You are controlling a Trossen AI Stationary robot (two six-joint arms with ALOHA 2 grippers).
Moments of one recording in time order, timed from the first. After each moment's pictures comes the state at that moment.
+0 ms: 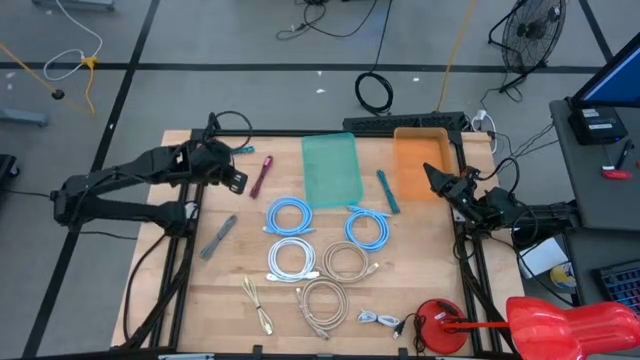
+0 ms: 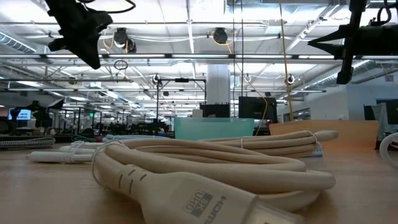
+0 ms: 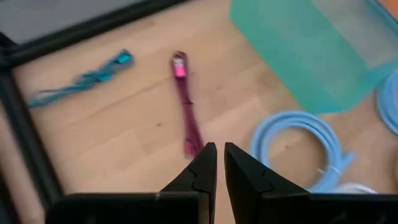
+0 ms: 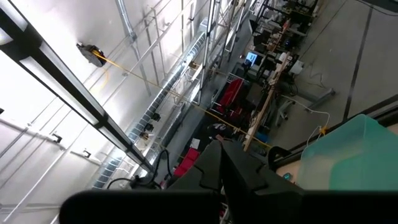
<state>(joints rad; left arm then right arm) 0.34 0.92 0.95 -1.02 -0.28 -0.67 0.04 0.01 0.02 0.39 0.71 0.92</state>
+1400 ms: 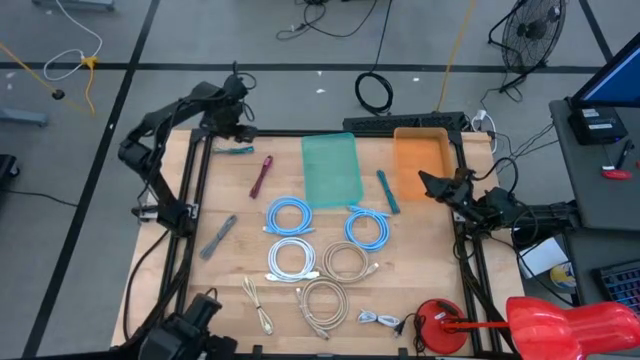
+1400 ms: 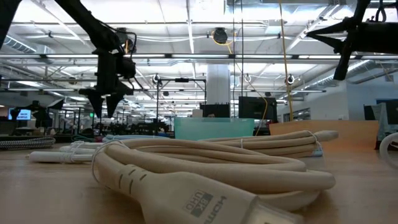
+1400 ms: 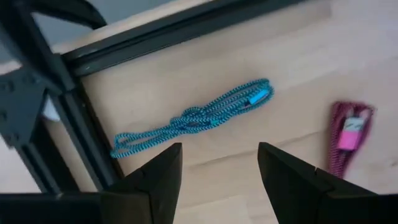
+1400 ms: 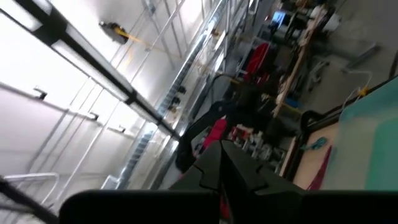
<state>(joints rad) 1.10 1.73 1.31 -1.07 -0.02 -0.15 0.04 0.01 0.02 0.39 0.52 1.03</state>
